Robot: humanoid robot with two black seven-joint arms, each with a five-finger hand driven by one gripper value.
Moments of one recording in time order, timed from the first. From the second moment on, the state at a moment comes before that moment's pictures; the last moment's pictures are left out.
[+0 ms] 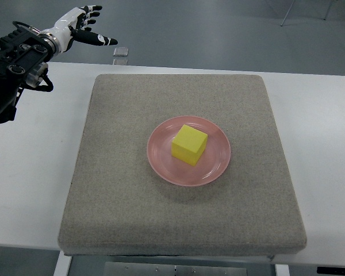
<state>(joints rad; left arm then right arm) -1.23 0.23 -0.25 -0.25 0.36 -0.10 -0.12 0.05 0.00 -0.01 0.16 0.06 -0.02 0.13</state>
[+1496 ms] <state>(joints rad) -1.09 0.20 -0.66 -0.23 0.05 -0.17 -0.24 0.05 0.00 -0.01 0.16 0.06 -0.02 0.13</state>
